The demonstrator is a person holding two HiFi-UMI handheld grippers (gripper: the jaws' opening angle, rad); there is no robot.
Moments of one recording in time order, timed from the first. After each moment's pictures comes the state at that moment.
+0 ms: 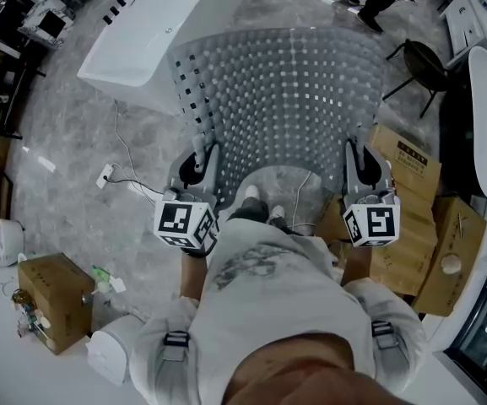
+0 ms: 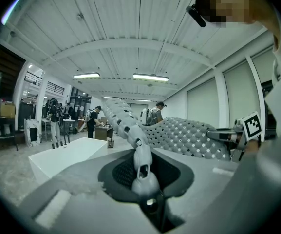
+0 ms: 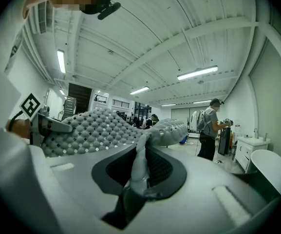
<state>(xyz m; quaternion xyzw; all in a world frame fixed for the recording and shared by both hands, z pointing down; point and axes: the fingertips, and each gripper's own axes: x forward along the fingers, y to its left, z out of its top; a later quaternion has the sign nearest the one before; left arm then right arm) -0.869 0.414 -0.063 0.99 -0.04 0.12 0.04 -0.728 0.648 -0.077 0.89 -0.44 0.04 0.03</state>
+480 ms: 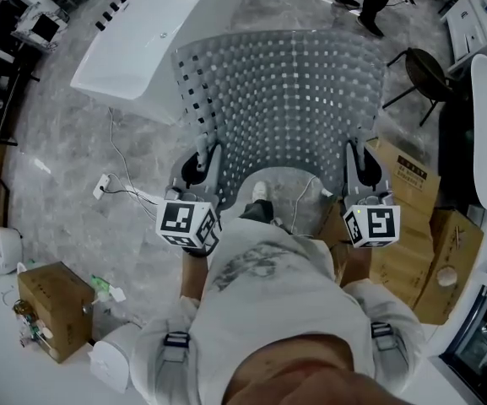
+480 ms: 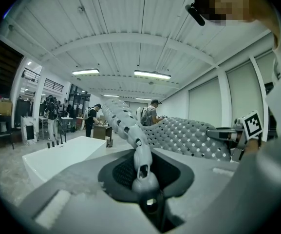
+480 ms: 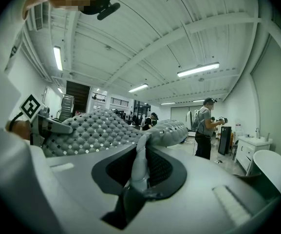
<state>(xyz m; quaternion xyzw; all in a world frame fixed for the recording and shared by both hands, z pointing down) -0.784 0.365 -0.038 0.99 -0.03 0.12 0.05 -0.646 0.597 -0.057 0.89 -0.44 0.05 0.04</state>
